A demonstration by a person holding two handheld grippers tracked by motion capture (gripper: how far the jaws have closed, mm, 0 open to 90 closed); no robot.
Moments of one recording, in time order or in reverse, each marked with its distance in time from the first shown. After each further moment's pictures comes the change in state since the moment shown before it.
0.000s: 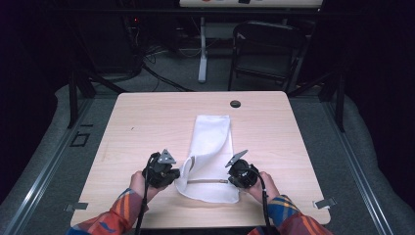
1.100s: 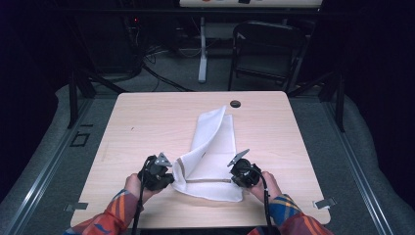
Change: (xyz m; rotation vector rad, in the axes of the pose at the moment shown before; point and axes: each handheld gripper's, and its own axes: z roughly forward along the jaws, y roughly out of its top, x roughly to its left) left arm 0.006 -0.013 0.001 0.084 -0.012 -0.003; right arm -0.004 -0.003 -0.004 0.038 -0.035 0.014
